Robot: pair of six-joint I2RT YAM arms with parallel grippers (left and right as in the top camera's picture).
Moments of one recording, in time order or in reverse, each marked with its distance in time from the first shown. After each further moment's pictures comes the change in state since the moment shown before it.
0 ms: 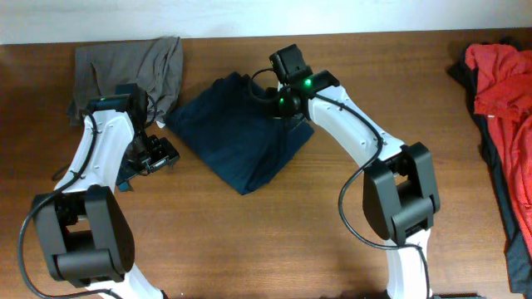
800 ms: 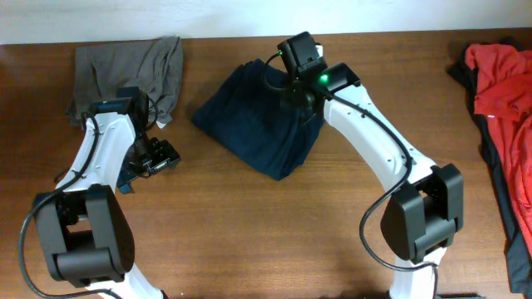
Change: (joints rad) left arm 0.000 0.000 -0.032 0.031 -0.001 0.000; right arm -0.019 -0.137 0.003 -0.058 0.262 -0.034
